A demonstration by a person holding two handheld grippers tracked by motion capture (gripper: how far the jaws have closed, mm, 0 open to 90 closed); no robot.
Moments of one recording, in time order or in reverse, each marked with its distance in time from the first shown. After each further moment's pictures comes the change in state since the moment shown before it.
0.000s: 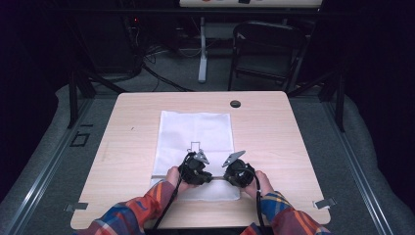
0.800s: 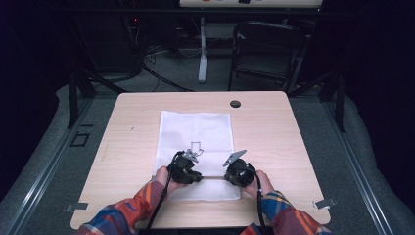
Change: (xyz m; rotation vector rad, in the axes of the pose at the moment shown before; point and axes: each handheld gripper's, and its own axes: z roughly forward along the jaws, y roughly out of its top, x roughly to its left) left arm 0.015 -0.021 -0.024 0.025 0.018 -0.043; right arm -0.003 -0.001 -0.001 0.003 0.012 0.017
